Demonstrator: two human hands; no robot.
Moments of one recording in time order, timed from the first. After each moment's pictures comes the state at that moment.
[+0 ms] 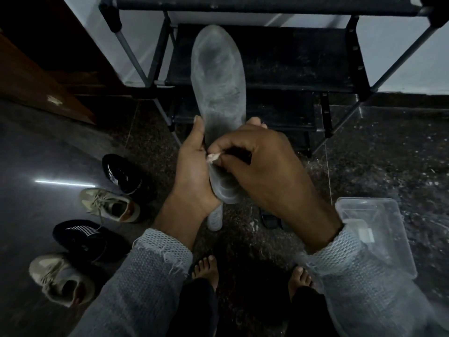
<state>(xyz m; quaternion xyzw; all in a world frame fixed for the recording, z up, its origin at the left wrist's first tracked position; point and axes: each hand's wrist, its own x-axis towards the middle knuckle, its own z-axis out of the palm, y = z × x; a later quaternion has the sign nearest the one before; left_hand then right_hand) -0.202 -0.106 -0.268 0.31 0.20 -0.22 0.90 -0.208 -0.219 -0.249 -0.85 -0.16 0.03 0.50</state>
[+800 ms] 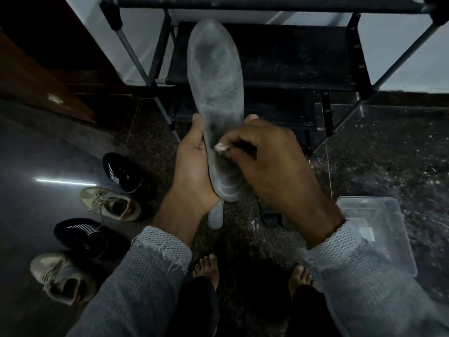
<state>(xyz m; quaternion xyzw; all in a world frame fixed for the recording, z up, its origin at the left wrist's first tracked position) -0.199 -0.104 -0.273 0.32 0.19 -0.21 0.90 -0.205 -0.222 -0.255 -0.88 -0.14 0.00 0.46</state>
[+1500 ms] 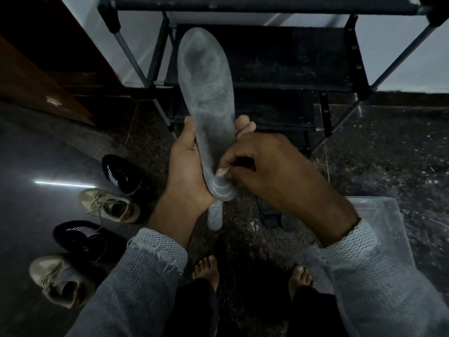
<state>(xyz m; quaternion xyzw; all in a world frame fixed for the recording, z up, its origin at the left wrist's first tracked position) -0.195 -0.096 -0.281 0.31 0.18 -0.20 0.91 -0.203 -0.234 -0.245 -0.89 -0.20 0.12 0.39</state>
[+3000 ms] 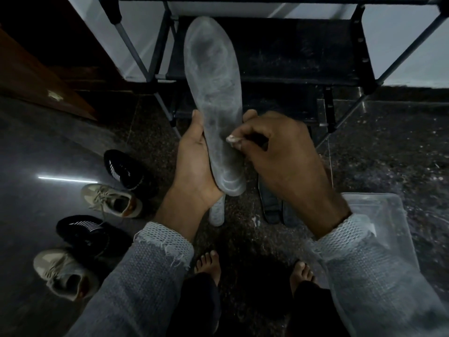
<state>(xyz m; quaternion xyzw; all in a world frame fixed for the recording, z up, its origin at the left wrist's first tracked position) -0.197 -0.103 -0.277 0.33 0.20 -0.18 0.91 -0.201 -0.229 -0.261 -0.89 -0.10 -0.02 0.45</state>
